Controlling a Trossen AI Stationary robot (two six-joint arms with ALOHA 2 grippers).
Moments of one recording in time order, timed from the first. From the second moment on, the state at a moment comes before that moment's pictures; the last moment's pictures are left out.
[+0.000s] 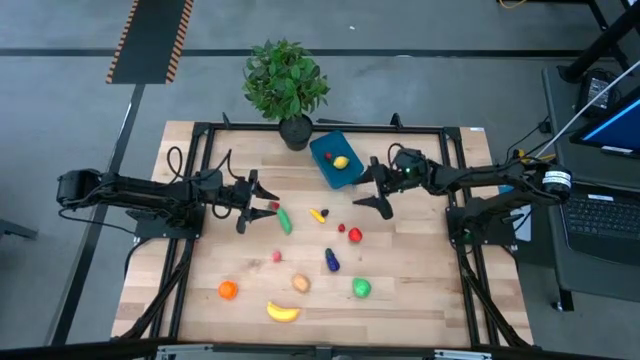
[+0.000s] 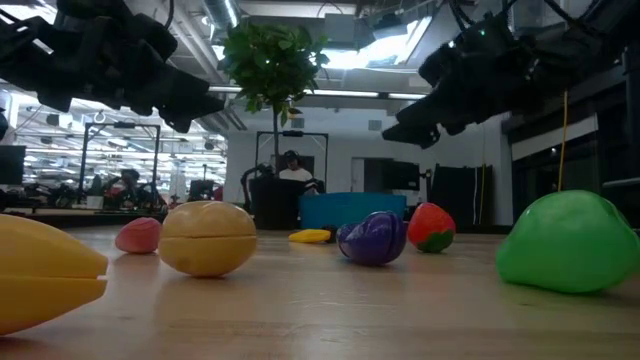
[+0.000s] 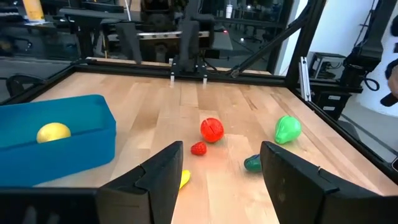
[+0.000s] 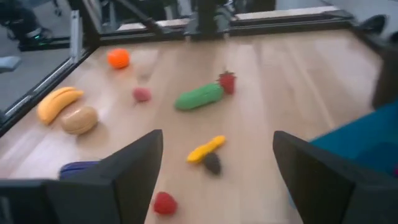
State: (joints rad) left arm 0.19 0.88 0.14 0.61 0.27 -0.08; right arm -0.33 1.32 0.50 0.46 -0.46 -0.06
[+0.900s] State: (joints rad) left arm 0.17 0.88 0.14 0.57 0.28 -0.07; right arm 0.12 1.31 0.87 -0.35 0.01 0.13
